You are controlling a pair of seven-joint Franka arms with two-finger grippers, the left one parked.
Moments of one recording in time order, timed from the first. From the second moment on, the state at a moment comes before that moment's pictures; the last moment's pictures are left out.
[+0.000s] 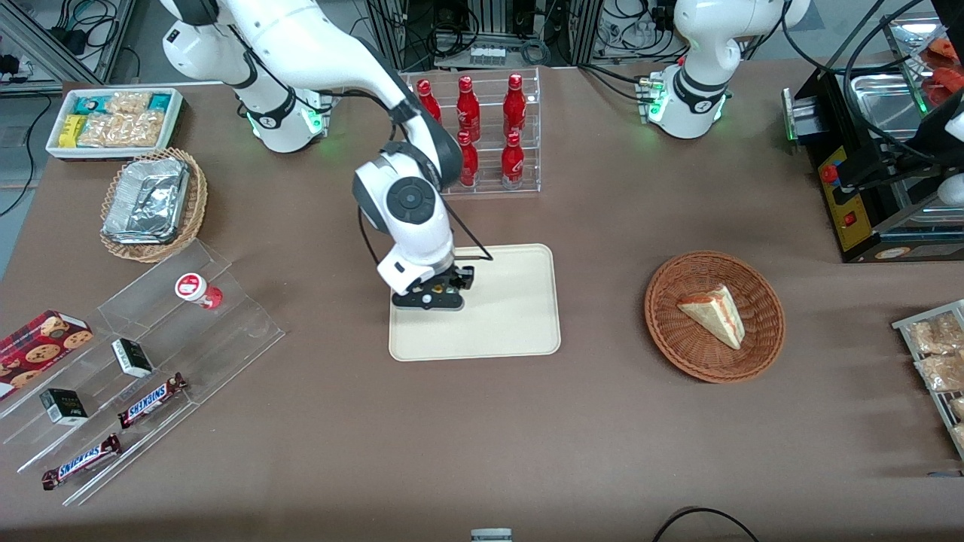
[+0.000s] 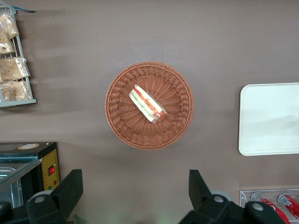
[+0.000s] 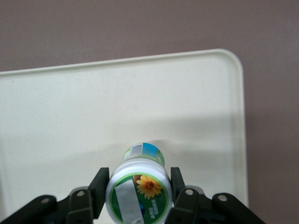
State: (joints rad) arm 0.88 0.54 -0.20 -1.73 0.13 2.31 0.74
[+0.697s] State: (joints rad) arm 0.91 0.60 -0.15 -1.73 0.13 2.39 0.86
